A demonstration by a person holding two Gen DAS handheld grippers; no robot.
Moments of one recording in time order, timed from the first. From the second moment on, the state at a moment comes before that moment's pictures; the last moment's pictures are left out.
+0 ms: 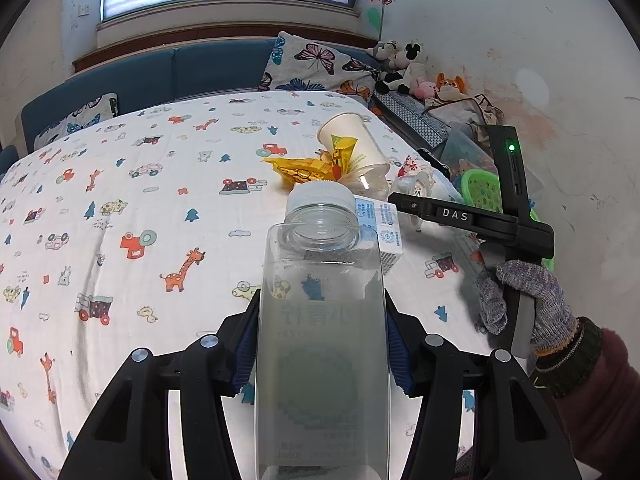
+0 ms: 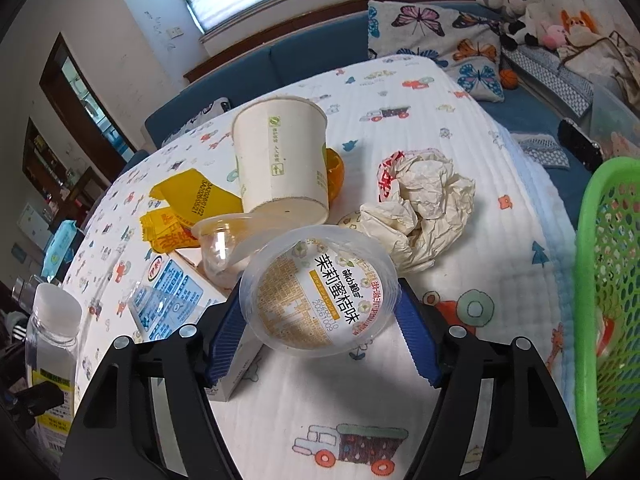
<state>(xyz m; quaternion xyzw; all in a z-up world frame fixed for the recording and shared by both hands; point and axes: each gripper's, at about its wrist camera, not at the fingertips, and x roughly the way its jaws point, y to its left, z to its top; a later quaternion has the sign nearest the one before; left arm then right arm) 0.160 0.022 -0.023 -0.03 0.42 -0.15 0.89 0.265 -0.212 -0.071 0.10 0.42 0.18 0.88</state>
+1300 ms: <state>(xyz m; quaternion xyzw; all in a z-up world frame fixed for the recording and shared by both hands) 0.205 -0.185 0.011 0.07 0.41 -0.32 0.85 0.170 -0.450 -0.062 0.12 0.40 -0.01 0.91</state>
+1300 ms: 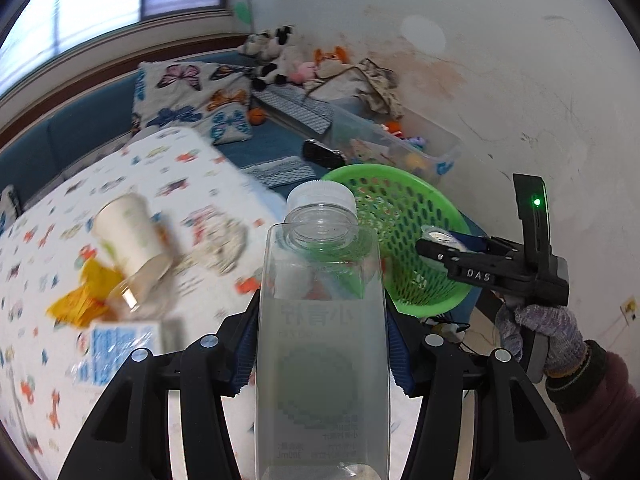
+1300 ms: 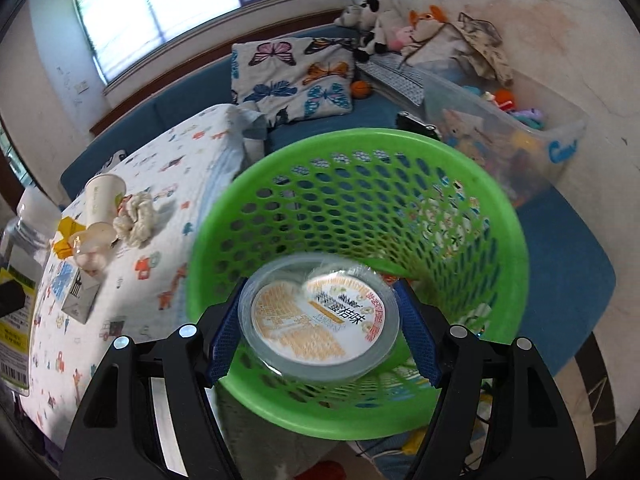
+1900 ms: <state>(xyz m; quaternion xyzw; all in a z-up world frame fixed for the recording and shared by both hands) 0.250 -0.302 -0.012 0.14 0.45 -0.35 0.81 0.145 -0.475 -0.057 0.14 0.39 -0.01 0.91</state>
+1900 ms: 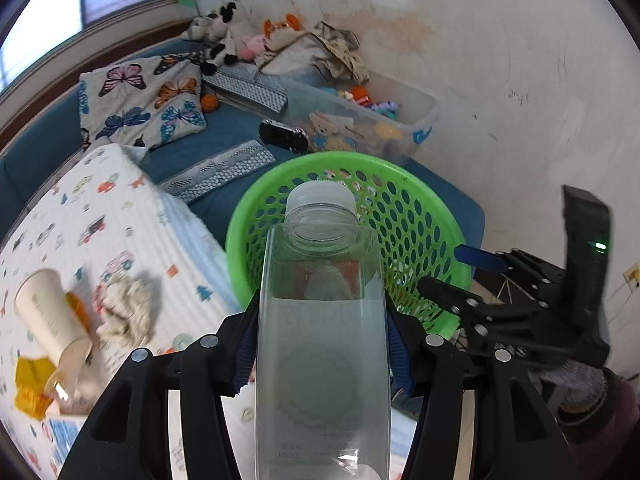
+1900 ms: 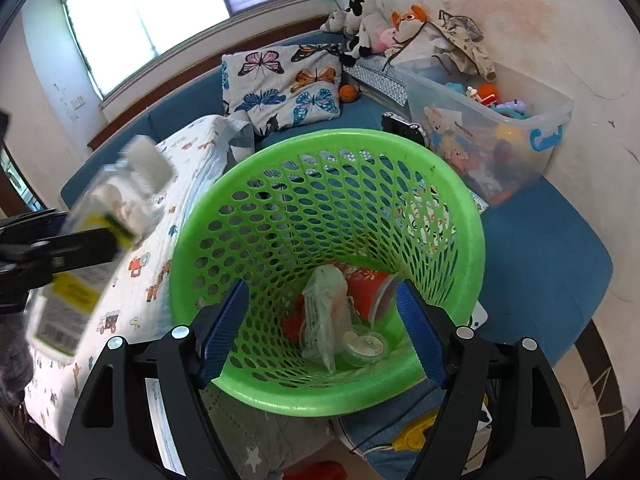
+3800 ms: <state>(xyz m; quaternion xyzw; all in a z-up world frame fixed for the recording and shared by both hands) 0.266 -0.275 -0.013 0.06 0.45 -0.34 0.83 0.132 -0.458 -0.049 0.14 0.38 0.00 0.91</state>
